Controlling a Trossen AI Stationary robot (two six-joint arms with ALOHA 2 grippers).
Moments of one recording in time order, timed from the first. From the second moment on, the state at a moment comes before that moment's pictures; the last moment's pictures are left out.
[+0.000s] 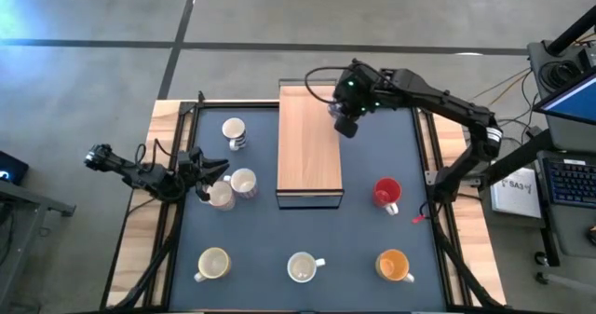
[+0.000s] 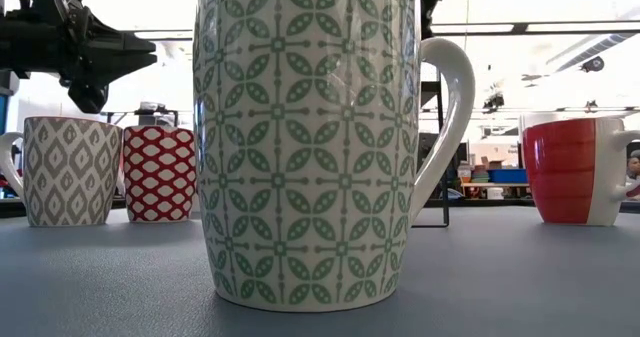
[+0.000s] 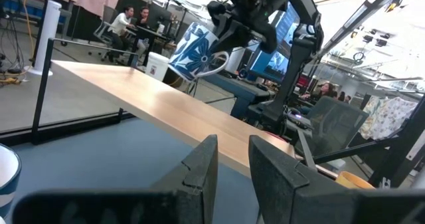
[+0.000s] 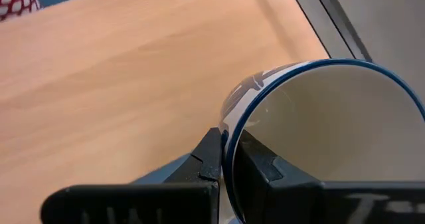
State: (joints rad) left arm -0.40 0.01 0.02 0.15 -0.77 -0.30; right arm -0.43 1.61 1.74 -1.09 0.08 -0.08
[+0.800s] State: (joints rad) left arm -0.40 0.01 0.02 0.15 -0.77 -0.30; right arm -0.43 1.87 2.01 -1.17 0.08 -0.38
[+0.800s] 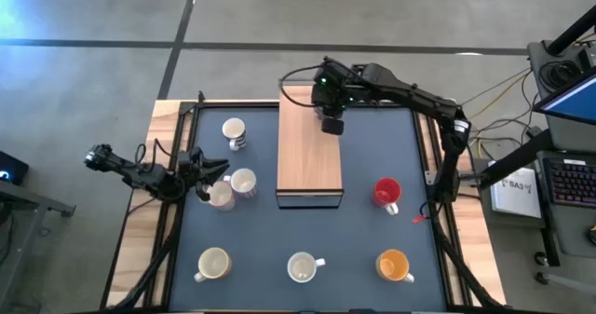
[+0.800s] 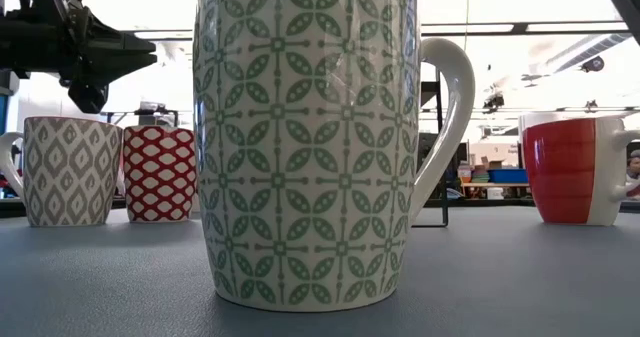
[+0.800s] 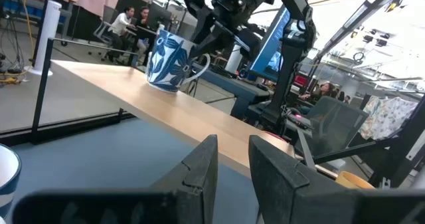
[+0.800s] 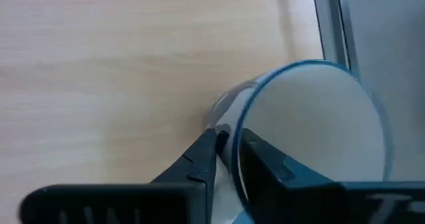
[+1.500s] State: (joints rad) left arm -0.40 0.01 0.02 0.15 -0.77 -0.30; right arm -0.41 1.86 2.15 -1.28 0.16 0.18
